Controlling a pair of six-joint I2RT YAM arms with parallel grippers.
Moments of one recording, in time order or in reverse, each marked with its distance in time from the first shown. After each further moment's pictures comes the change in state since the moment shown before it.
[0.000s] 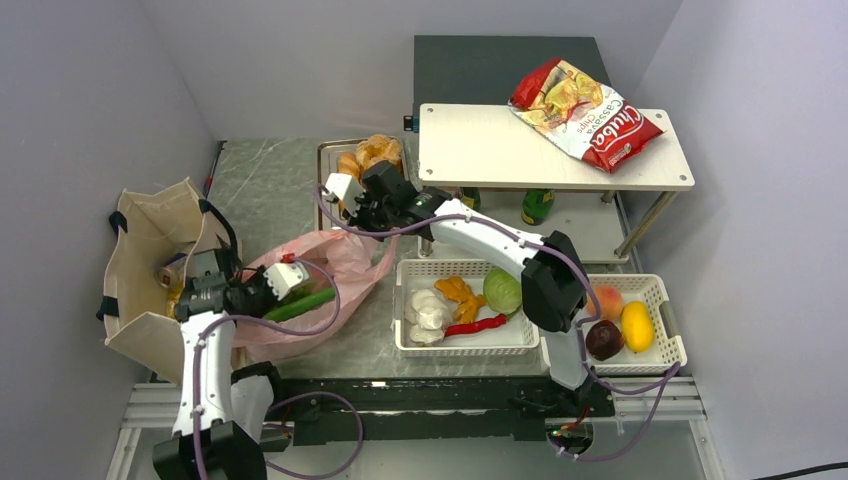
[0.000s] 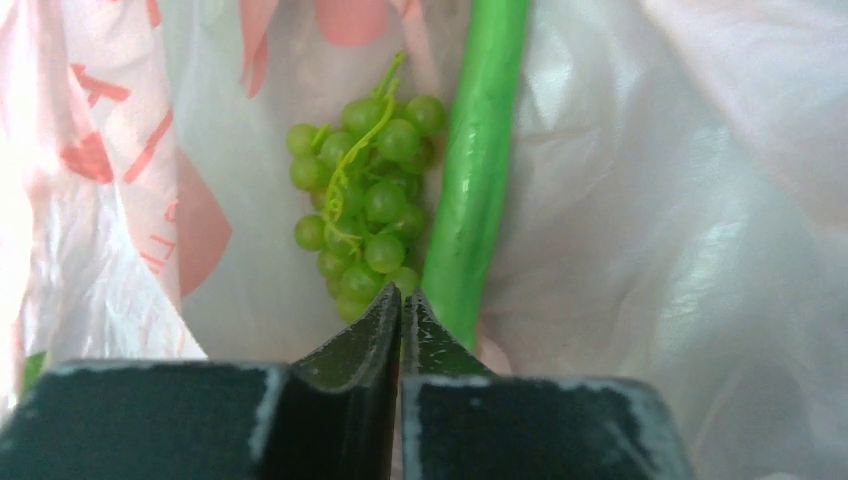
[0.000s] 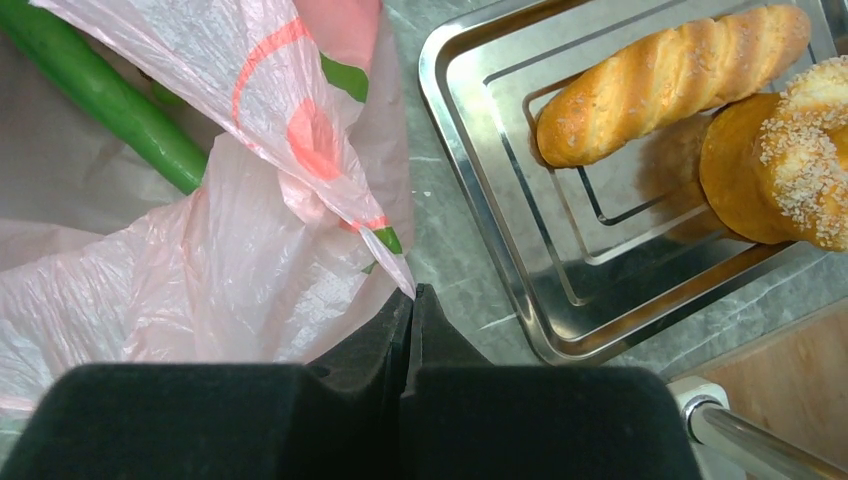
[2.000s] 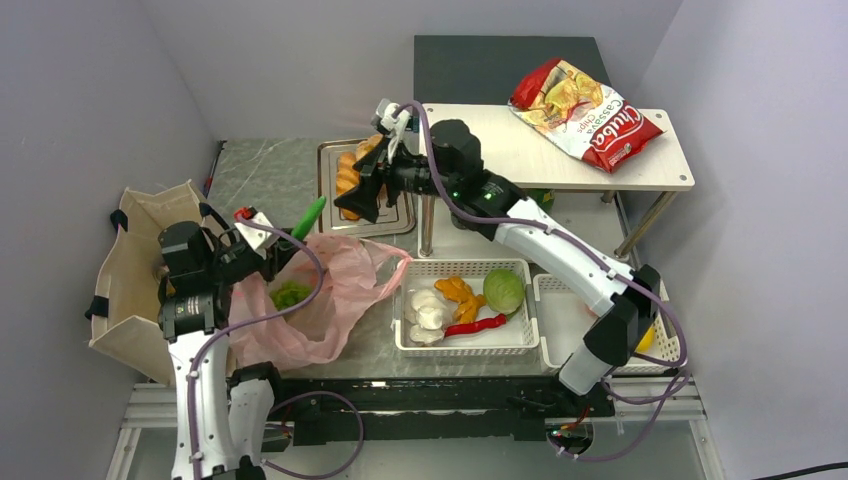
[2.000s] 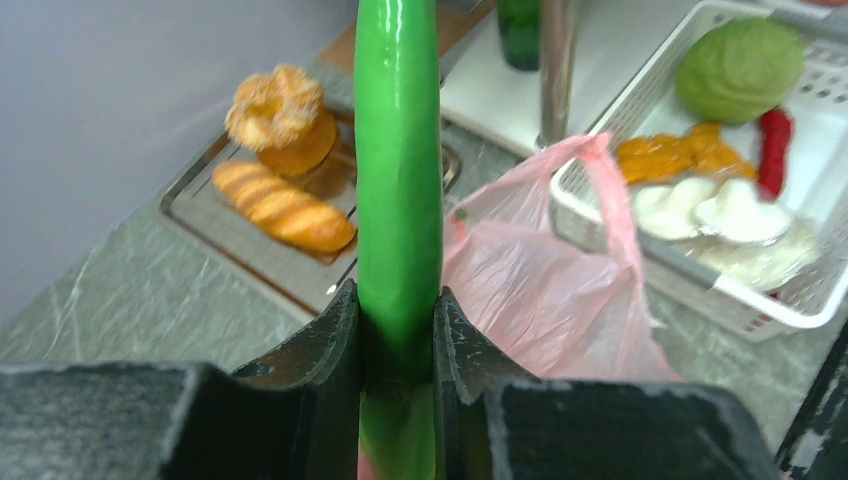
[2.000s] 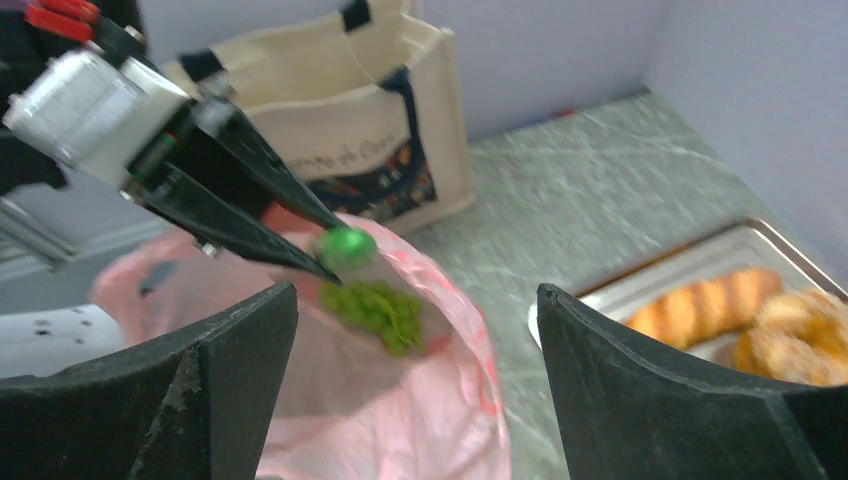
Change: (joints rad) left arm -0.009 -0.118 0.191 0.378 0.543 -0.633; right arm -0.068 -0.374 -0.089 0.298 -0.300 0.433
